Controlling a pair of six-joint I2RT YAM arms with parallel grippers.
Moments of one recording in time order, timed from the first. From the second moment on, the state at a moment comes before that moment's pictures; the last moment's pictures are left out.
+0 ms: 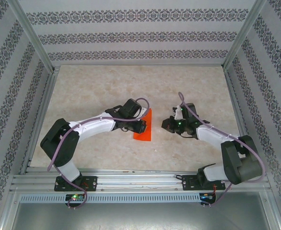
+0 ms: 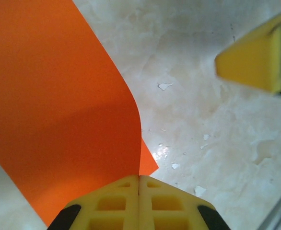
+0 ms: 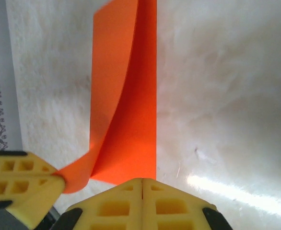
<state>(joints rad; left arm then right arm) -0.71 1.69 1.09 -0.38 0.32 -0.38 0.31 1.37 0.57 -0.09 -0.61 0.72</state>
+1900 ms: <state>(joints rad) -0.53 1.80 1.01 -0.28 0.51 -0.25 0.55 1.66 0.74 -0.24 -0.54 0.60</state>
